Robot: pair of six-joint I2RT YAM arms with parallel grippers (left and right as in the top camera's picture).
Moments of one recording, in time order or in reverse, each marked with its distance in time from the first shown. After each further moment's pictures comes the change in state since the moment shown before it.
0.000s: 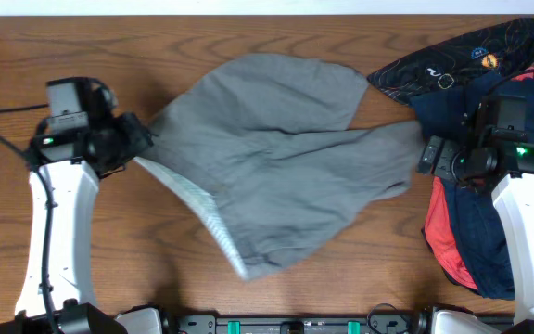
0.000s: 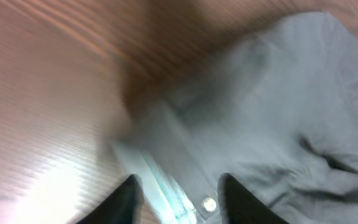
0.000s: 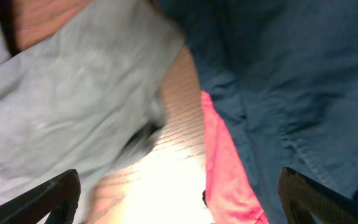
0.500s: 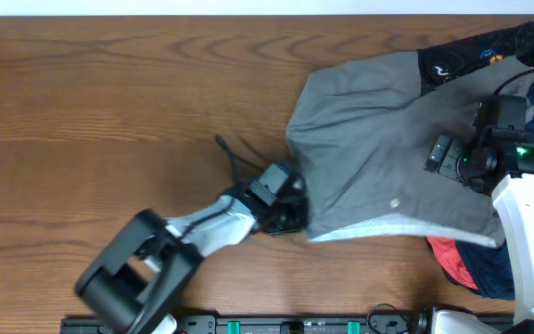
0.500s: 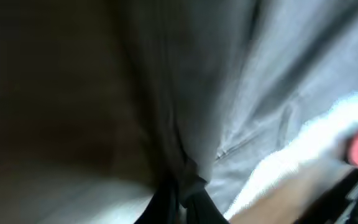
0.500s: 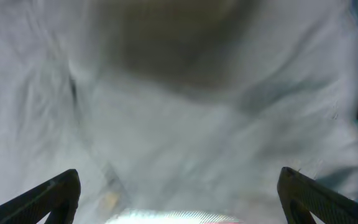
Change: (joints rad) left arm -0.871 0.277 -0.424 0.607 0.207 -0.424; right arm 0.000 0.000 0.000 0.009 0.137 0.055
